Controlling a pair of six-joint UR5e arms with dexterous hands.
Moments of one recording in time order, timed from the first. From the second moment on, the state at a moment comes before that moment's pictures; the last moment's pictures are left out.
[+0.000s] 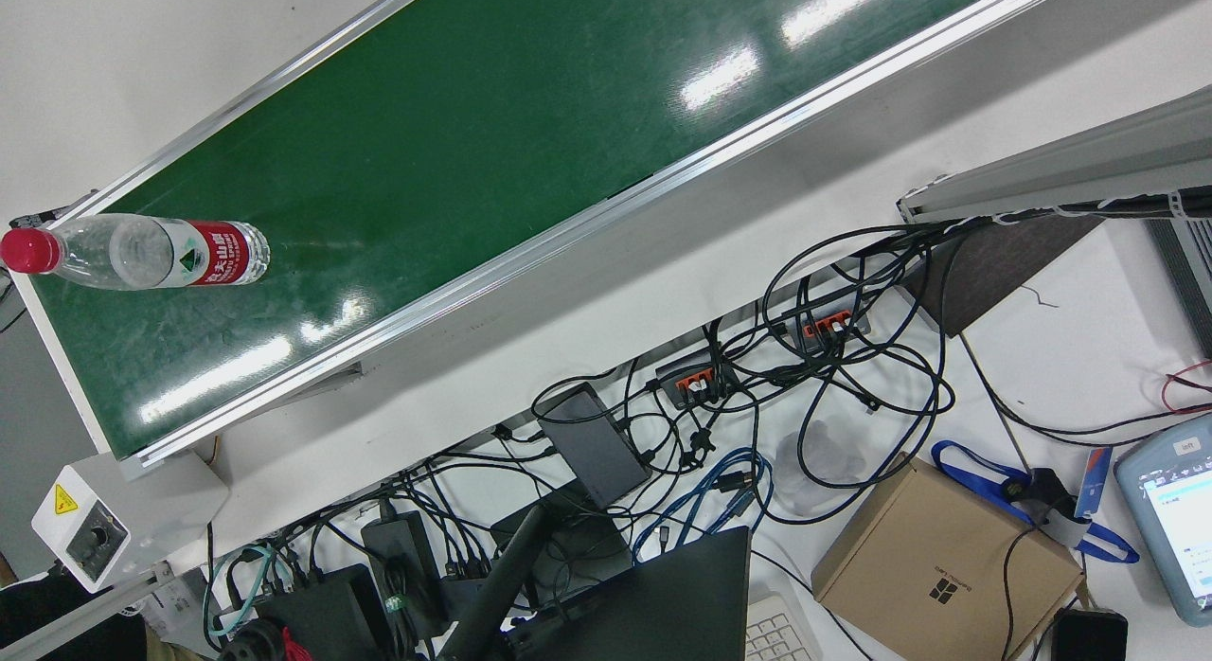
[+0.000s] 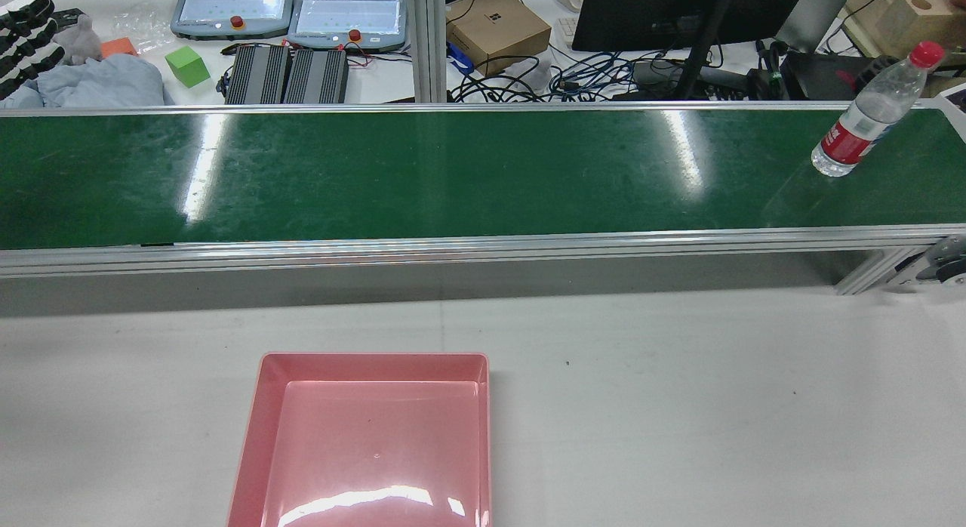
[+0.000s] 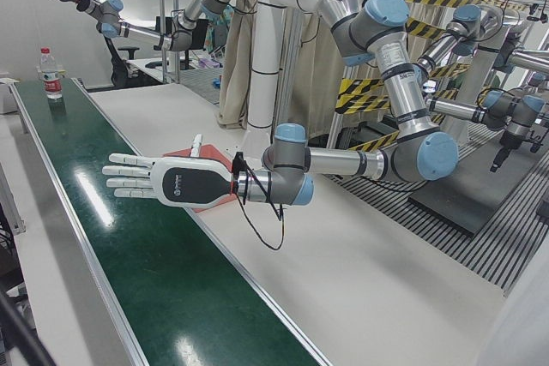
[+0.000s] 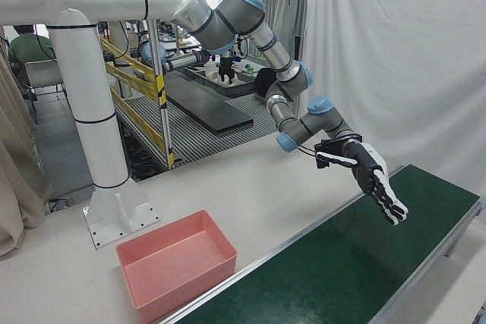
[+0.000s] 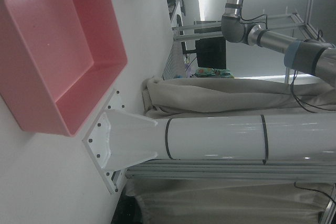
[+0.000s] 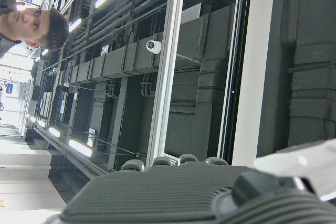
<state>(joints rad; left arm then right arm) -1.21 -1.68 -1.87 -0.04 1.62 0.30 1.95 -1.50 1.49 -2.61 -1.55 -0.04</state>
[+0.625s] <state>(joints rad) -1.21 -1.68 -1.88 -0.04 1.62 0.30 1.95 -1.50 1.49 -2.61 -1.55 -0.04</state>
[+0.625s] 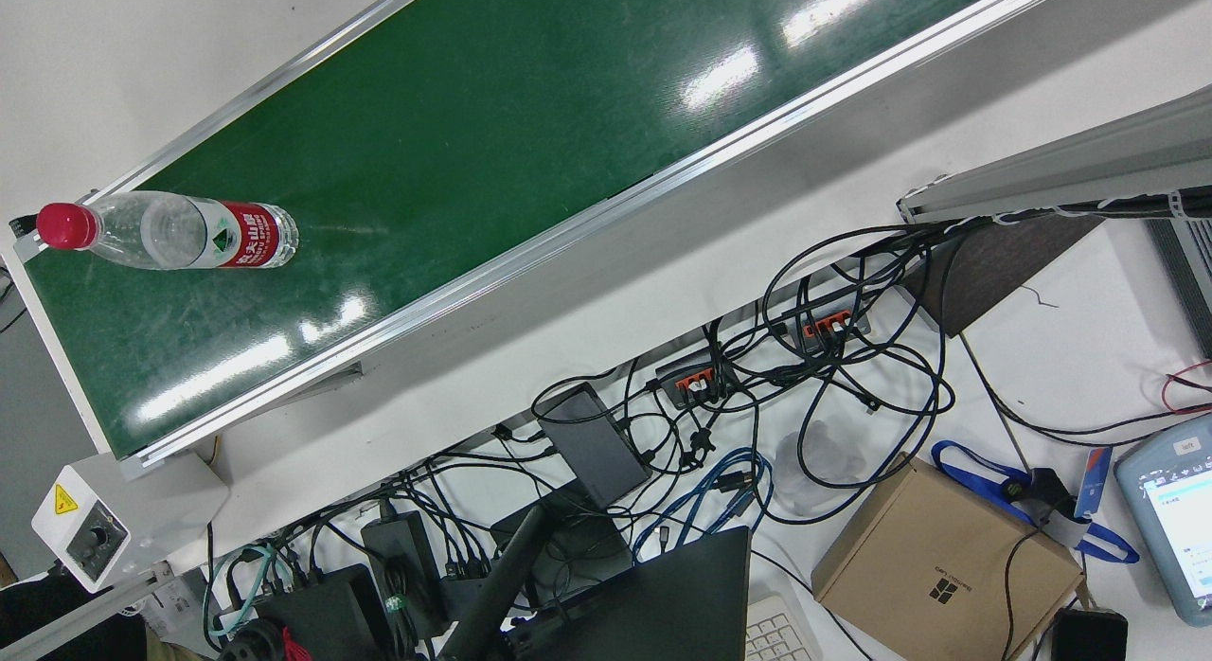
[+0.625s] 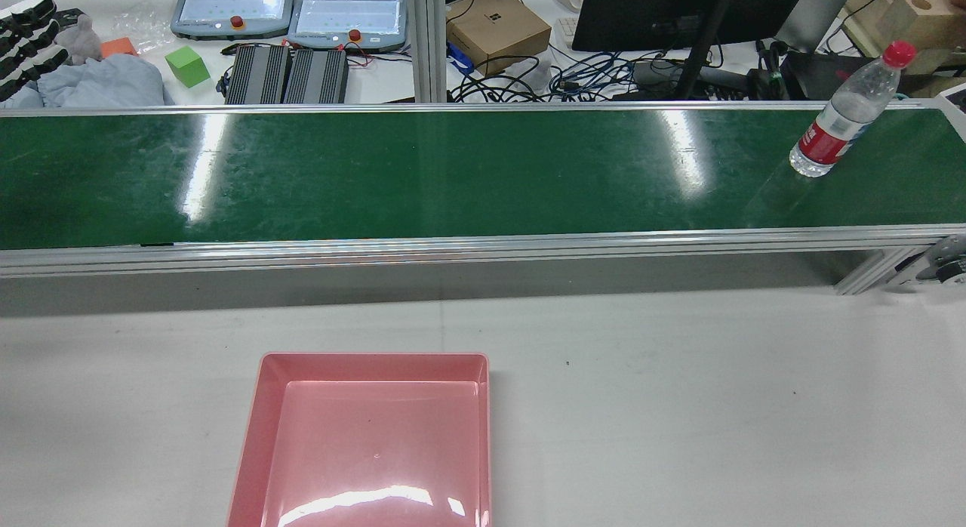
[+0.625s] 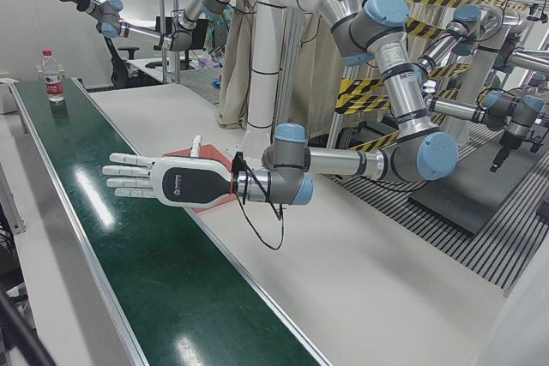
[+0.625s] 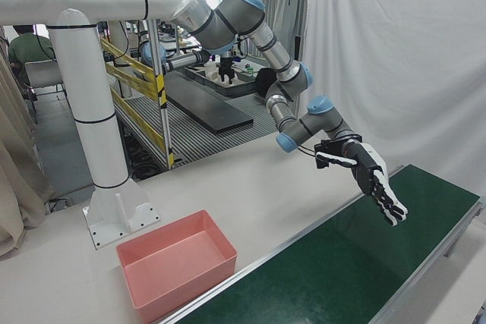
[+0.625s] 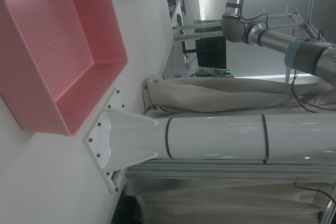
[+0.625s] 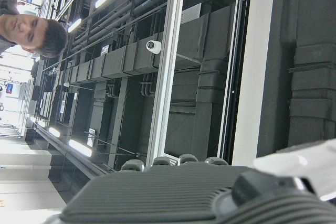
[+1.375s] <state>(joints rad) -1.21 -1.68 -1.88 -0.04 1.62 0.30 1.95 -1.50 1.49 -2.61 -1.55 -0.04</state>
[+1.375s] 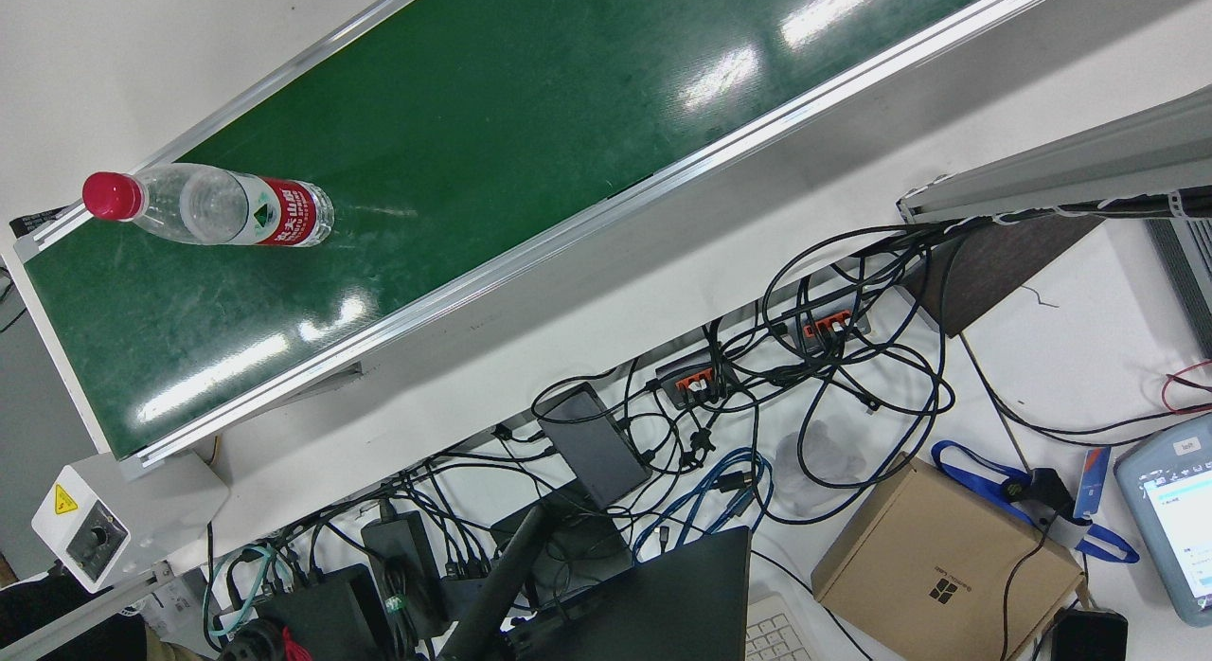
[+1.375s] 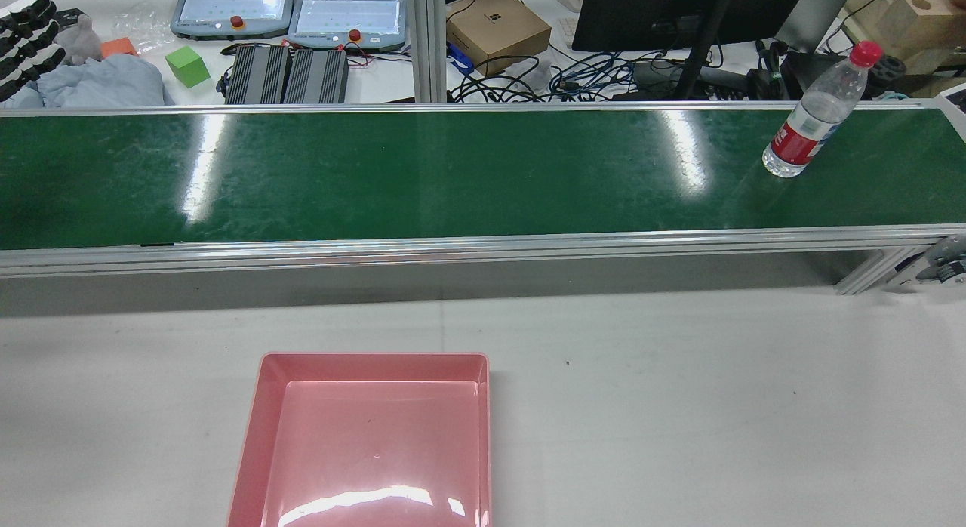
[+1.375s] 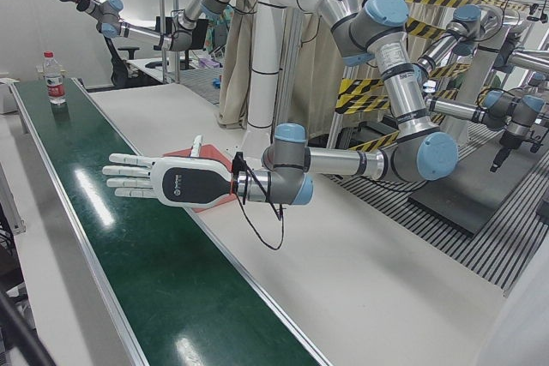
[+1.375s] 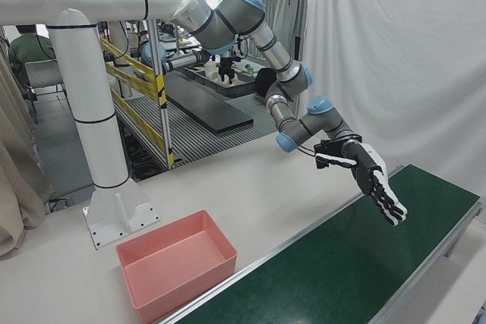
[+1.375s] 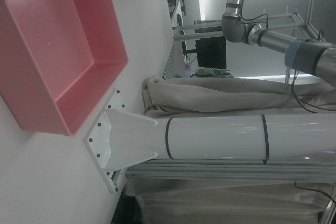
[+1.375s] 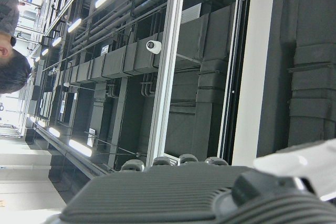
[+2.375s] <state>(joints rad) -1.21 -1.68 -1.87 -0.04 1.62 0.30 1.95 -1.50 1.49 -2.61 -1.55 -0.04</state>
